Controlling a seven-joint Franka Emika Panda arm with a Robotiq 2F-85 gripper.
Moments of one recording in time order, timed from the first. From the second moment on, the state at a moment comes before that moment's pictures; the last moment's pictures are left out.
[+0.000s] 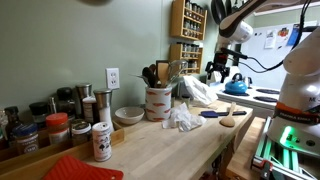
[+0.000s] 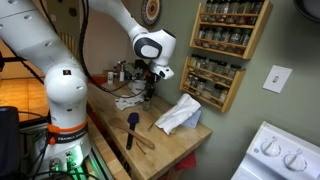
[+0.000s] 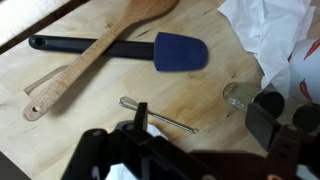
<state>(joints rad) -0.16 -0.54 -0.06 -2.76 0.27 2.17 0.19</state>
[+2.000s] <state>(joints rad) -0.29 0.05 -0.21 -2.64 0.21 2.21 0.48</state>
